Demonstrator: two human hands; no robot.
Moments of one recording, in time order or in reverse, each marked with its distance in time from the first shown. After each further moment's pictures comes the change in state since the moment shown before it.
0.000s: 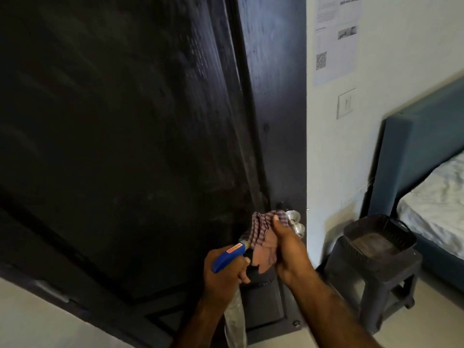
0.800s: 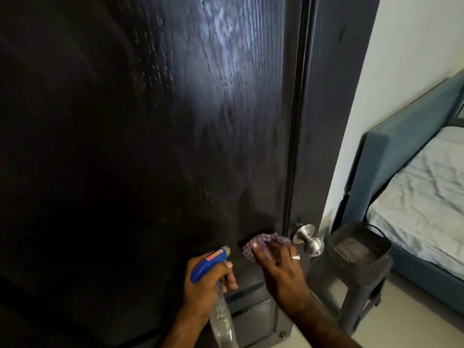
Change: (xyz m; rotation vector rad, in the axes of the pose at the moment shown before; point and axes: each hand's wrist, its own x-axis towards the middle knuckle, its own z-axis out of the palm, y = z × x) left_hand 0.081 -0.018 -0.099 -0.186 -0.125 -0.061; right_hand 0.064 0.089 -0.015 -1.646 0.008 -1.226
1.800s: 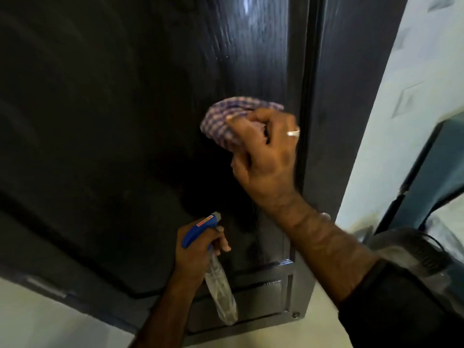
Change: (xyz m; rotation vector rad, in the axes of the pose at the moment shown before) left_hand 0.022 0.014 0.002 -0.020 0.325 0.067; right_hand 0.250 -0.068 -0.091 0.324 0.527 -0.259
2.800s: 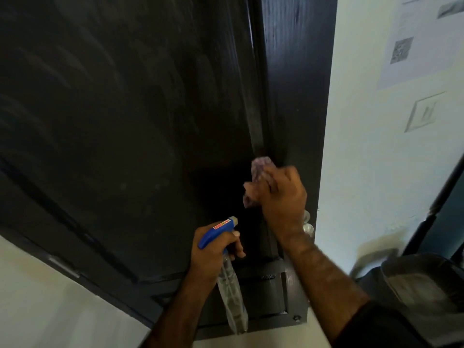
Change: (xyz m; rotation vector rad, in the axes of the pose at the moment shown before) left_hand -0.025 0.011 0.091 0.150 -0.007 0.013; right_hand -0.085 0.082 -0.029 0.367 -0.208 0.702
